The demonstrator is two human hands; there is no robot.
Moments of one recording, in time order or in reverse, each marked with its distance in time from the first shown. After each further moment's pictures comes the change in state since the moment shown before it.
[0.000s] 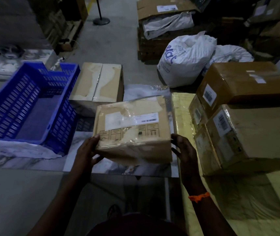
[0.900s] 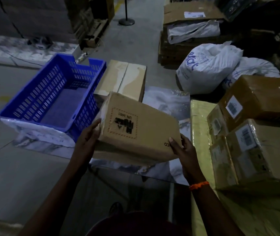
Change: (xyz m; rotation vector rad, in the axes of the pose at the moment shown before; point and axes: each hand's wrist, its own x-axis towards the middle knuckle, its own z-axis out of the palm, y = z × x) left_hand 0.003 0.017 -0.063 0.295 0.100 0.216; right_hand 0.037 0.022 0.051 -0.017 -0.145 0.142
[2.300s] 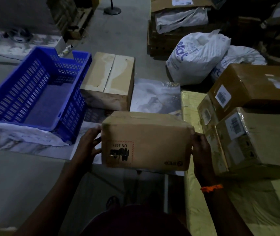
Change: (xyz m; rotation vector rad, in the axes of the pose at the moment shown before) left_hand 0.008 -0.014 0.036 -0.308 -0.131 -0.242; right_hand -0.023 -0.019 -0.050 -0.074 0.258 -0.033
